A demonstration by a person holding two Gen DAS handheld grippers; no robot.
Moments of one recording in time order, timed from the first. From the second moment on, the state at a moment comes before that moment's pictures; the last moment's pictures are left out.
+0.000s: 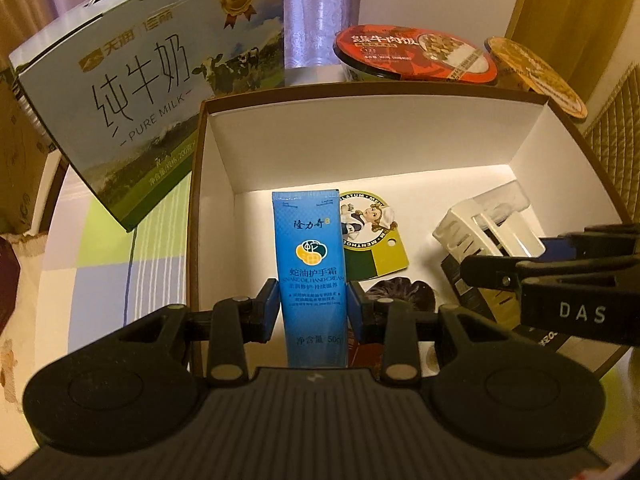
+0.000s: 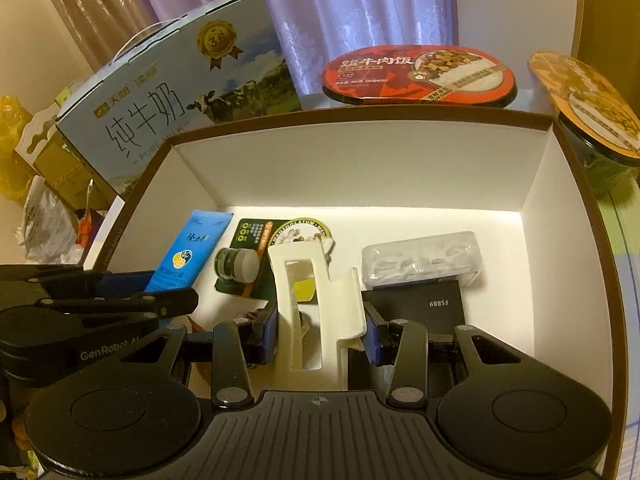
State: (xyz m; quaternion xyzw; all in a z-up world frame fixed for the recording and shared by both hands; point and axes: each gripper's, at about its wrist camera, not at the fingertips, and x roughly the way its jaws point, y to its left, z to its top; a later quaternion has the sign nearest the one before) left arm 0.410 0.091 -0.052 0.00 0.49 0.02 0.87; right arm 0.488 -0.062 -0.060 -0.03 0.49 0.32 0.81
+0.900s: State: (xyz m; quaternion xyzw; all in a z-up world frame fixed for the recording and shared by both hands) left arm 0.406 0.091 -0.040 0.01 0.48 0.01 0.88; right arm 0.482 -0.057 -0.055 -0.05 0.44 0.34 0.83
